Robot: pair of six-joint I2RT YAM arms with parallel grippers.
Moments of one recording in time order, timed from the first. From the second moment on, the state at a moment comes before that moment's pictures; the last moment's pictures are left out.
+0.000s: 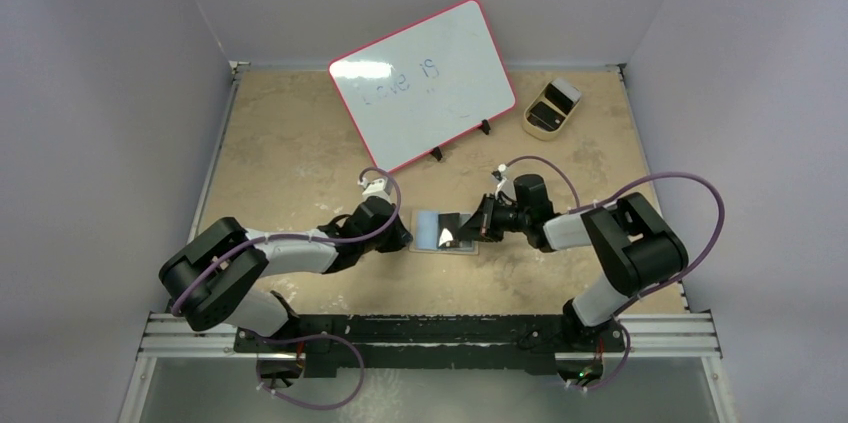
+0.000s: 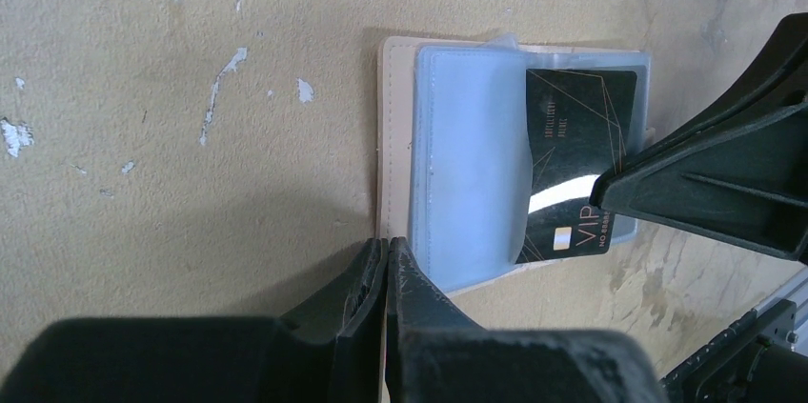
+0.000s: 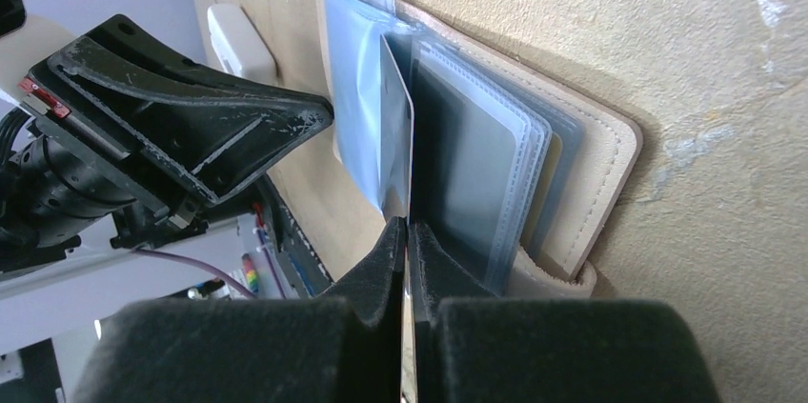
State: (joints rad) left arm -0.82 1.44 0.46 0.26 -0.10 -0.88; right arm 0.39 1.61 0.42 0.48 -0.70 0.82
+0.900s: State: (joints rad) left arm -0.85 1.44 0.45 0.28 -0.13 -0.91; right arm 0.45 1.73 0.49 0.55 -0.69 0.87
